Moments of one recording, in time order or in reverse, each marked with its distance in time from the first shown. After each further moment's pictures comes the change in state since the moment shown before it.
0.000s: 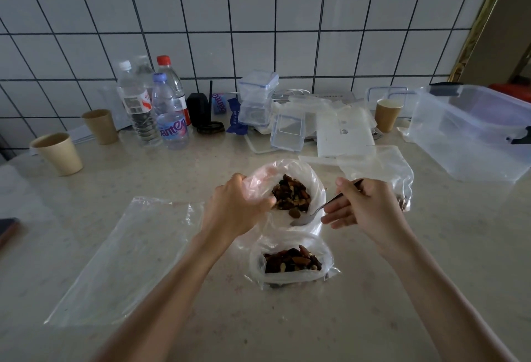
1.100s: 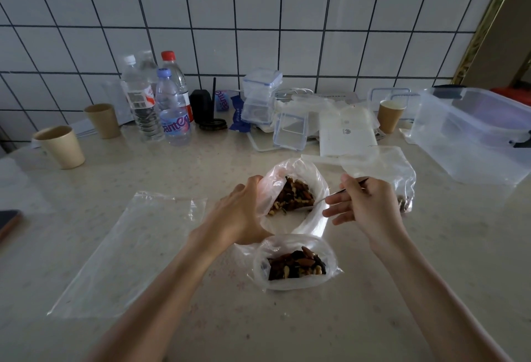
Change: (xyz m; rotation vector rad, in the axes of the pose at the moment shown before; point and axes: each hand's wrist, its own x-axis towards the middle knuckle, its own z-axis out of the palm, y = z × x) left_hand -0.004 -0.009 0.000 0.200 -0.324 0.144; right_hand 0.002 0.004 0.008 0.043 0.094 -0.013
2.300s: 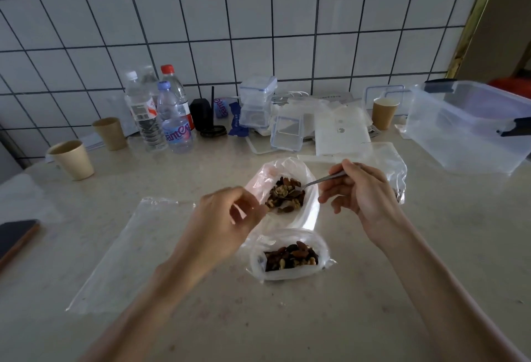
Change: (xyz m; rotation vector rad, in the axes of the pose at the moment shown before) left_hand -0.074 0.013 -0.026 -0.243 0.392 0.195; right_hand -0.009 -0.024 -0.010 0.354 -0.131 0.026
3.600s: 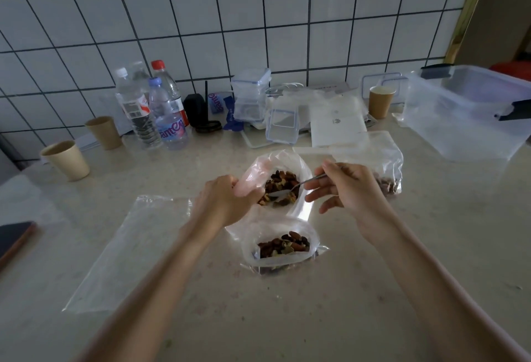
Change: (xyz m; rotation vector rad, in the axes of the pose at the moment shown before) left_hand 0.057 -0.023 0.032 0.252 -0.144 -0.375; right_hand -0.002 0.011 0.000 -0.199 -0.078 0.016
